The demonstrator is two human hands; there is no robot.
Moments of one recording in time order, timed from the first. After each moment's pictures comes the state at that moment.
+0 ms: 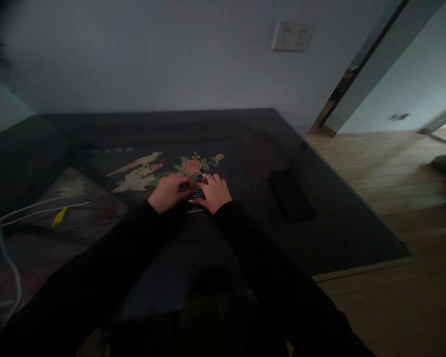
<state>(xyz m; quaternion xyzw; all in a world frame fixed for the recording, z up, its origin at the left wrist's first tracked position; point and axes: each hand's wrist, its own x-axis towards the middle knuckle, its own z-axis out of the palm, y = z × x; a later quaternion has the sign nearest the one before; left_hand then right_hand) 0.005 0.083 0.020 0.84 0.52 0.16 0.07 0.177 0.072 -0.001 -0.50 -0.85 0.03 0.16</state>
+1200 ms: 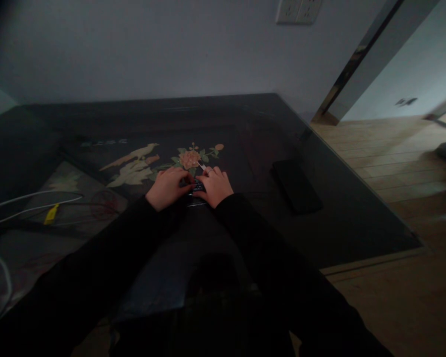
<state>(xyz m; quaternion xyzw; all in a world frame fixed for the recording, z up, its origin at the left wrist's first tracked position) 0.007 0.080 0.015 0.84 0.53 0.12 0.05 0.177 0.073 -0.005 -0.51 -0.85 0.05 0.16</state>
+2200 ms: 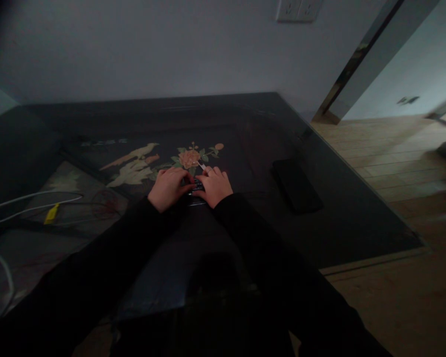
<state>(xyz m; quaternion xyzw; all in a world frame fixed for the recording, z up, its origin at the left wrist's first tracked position) 0.009 0.079 0.012 0.83 0.53 0.13 0.04 0.174 0.070 0.000 -0.52 -0.84 0.06 0.15</state>
